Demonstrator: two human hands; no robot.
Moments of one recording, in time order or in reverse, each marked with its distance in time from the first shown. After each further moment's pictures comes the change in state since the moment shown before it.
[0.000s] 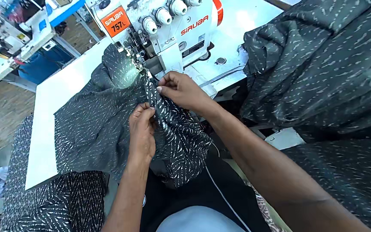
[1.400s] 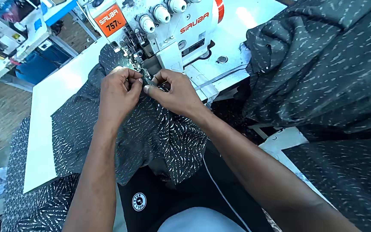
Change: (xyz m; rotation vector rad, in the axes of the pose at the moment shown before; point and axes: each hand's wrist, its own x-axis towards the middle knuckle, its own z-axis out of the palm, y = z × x) left_hand 0.089 0.069 -0.024 1.141 -0.197 0.642; right_hand 0.006 -0.017 0.022 -0.207 0.191 -0.012
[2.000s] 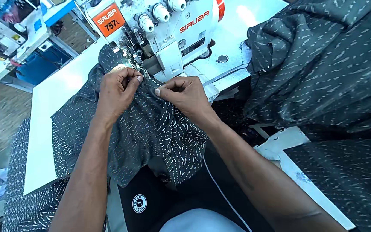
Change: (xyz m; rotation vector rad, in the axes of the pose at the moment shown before) left_hand 0.010 -0.026 0.004 -0.194 -0.040 0.183; right_hand -0.020 0.017 -0.003 0.436 0.116 0.054
